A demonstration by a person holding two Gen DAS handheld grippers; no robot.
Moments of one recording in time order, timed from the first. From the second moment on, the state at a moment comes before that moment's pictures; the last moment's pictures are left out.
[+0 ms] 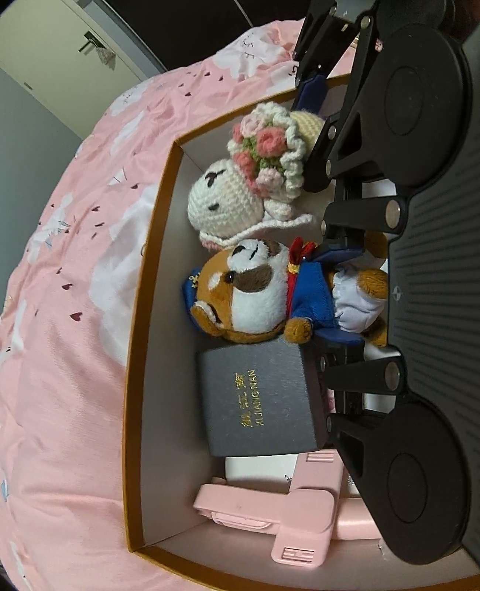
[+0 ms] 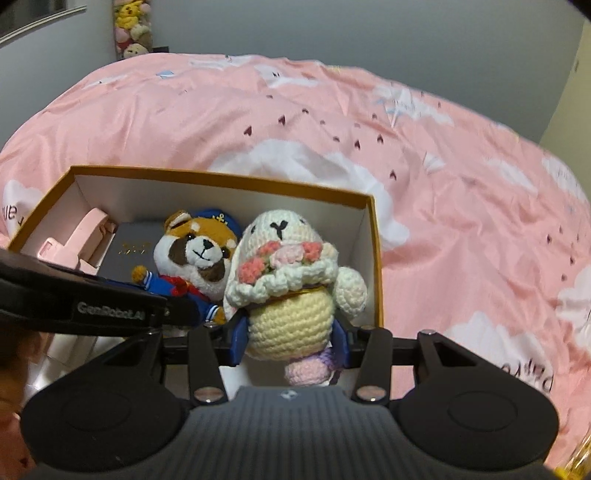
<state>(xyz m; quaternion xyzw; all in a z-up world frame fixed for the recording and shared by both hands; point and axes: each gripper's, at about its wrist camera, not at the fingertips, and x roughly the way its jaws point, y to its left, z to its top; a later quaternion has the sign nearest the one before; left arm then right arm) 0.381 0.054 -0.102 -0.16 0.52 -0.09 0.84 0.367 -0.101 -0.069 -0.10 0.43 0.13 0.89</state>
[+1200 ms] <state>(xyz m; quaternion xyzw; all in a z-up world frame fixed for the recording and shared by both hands) 0.359 0.048 -0.094 -0.13 0.50 -0.12 0.85 0.359 -0.108 -0.070 -0.13 0.45 0.19 0.86</state>
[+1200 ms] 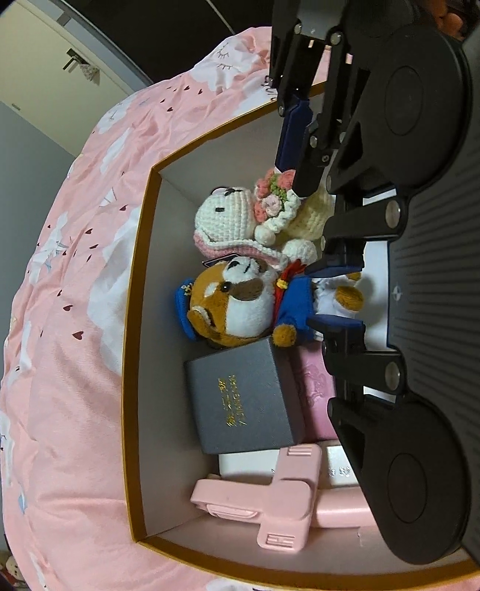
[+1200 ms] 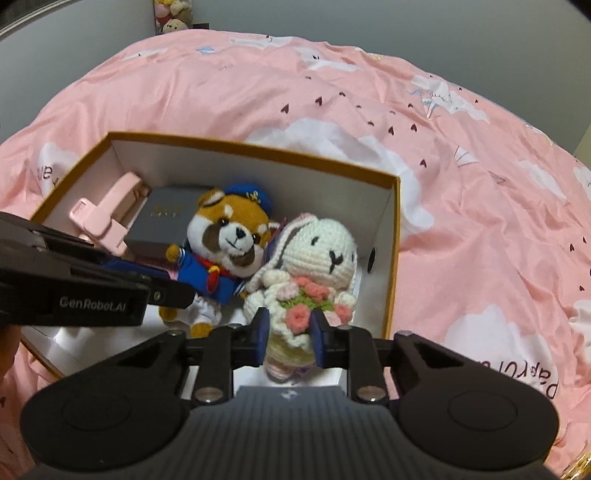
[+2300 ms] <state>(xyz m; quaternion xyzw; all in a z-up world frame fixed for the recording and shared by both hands) 0.277 0.050 -0.032 -0.10 0.35 -0.04 0.93 0.285 -0.139 -0.026 -0.03 0.27 0.14 0.95</state>
